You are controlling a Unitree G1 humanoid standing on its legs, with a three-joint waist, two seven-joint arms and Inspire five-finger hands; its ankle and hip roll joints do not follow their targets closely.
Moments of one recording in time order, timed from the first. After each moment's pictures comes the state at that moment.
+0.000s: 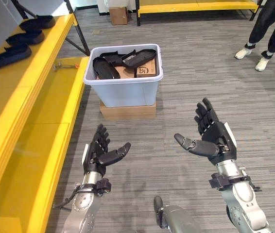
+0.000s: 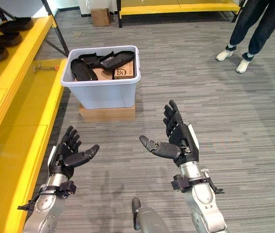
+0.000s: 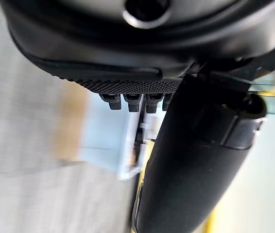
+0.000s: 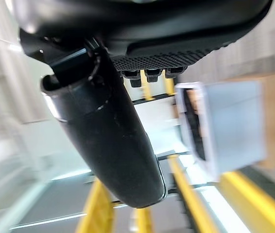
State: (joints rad) left arm 0.12 0.34 -0.15 -0.11 -0.53 -0.22 0.21; right arm 0.11 -0.45 0.14 -0.27 0.51 -0.27 -0.04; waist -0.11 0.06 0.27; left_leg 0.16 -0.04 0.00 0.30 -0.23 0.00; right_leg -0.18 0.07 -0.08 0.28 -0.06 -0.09
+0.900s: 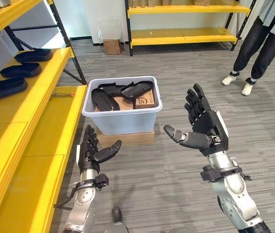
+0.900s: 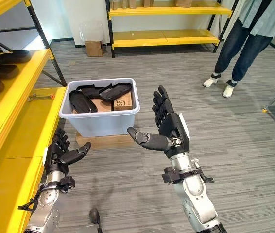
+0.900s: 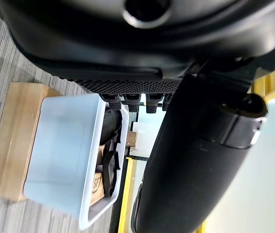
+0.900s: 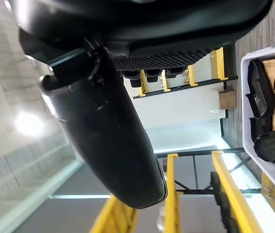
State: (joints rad) left arm 0.06 0.32 -0.15 0.15 -0.49 -0.29 0.35; right arm 0.00 -0.42 0.24 -0.24 0.51 -0.26 -0.07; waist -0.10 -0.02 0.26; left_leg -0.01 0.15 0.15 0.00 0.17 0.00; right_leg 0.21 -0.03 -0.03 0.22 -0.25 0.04
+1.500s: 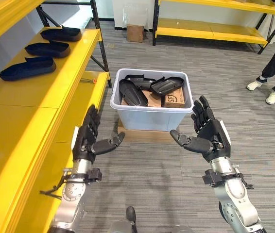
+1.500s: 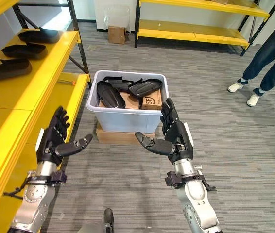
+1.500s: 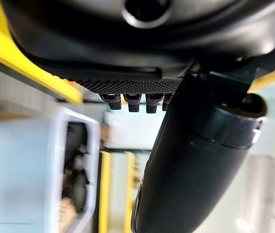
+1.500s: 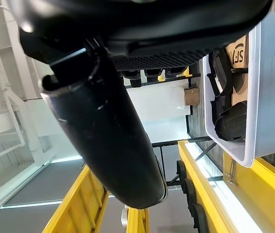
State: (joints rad) left arm 0.00 0.45 -0.09 -0.02 -0.39 -0.33 0.10; right arm 0.06 -0.36 0.18 -0.23 0.48 -0.22 -0.09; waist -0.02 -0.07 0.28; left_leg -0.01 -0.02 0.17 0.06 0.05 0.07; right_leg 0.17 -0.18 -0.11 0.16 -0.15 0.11
